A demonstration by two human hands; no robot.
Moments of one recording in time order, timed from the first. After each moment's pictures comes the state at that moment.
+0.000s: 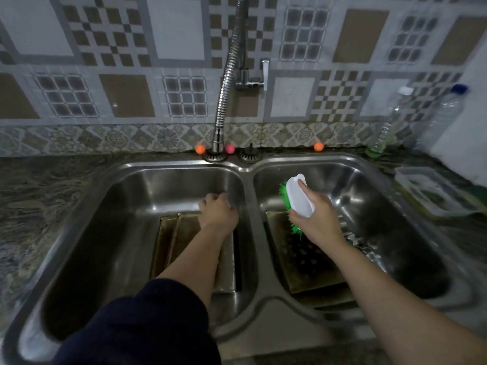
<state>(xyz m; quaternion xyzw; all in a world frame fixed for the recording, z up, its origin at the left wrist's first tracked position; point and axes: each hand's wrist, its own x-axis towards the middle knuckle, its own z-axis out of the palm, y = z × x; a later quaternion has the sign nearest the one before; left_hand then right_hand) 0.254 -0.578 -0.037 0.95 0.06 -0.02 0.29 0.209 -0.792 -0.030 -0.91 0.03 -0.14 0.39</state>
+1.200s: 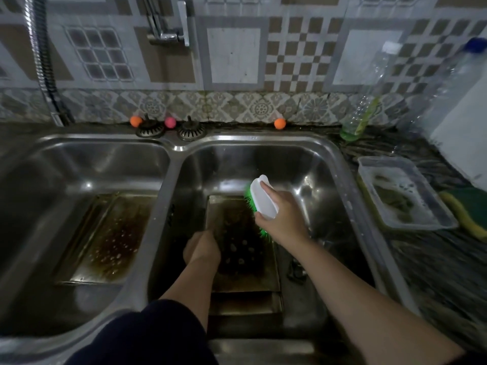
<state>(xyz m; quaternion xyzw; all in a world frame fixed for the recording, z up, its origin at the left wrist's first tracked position) 0.246 -0.766 -0.133 0.93 0.26 -0.21 0.15 0.266 -0.942 -0.102 -0.90 -0.06 -0.03 0.44</state>
